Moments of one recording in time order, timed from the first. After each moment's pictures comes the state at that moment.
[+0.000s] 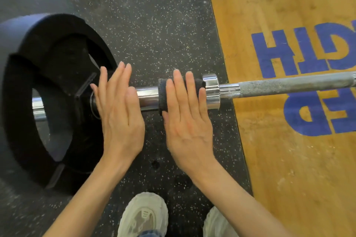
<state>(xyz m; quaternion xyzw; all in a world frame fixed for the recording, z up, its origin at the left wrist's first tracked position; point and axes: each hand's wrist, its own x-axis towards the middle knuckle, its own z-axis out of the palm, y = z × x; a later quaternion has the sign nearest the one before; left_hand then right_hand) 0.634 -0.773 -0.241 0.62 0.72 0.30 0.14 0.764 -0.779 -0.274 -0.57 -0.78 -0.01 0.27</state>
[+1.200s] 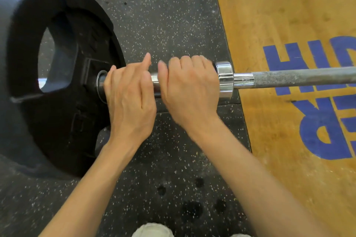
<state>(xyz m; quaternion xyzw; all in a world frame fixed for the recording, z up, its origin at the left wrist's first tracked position) 0.615 -0.692 -0.255 0.66 0.70 0.27 0.09 0.732 -0.659 -0.244 -0.61 -0.75 -0.03 0.24</state>
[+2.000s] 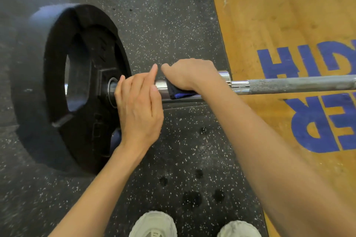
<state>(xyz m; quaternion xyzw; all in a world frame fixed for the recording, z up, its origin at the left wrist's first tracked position) 0.622 -0.720 -0.255 0.65 0.70 0.27 0.08 0.736 -0.616 -0.212 -0.60 -0.74 0.28 -0.12</state>
